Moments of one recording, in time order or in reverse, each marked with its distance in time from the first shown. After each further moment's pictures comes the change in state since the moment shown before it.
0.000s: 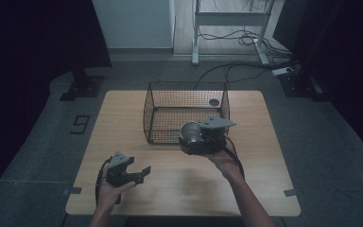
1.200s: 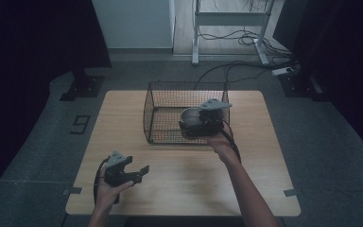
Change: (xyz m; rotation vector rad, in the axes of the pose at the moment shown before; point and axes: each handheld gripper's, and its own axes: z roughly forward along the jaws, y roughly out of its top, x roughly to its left) left arm 0.003 0.001 -0.005 -0.013 0.000 -0.006; right arm -0.034 0.026 0.029 0.038 -0.053 0.042
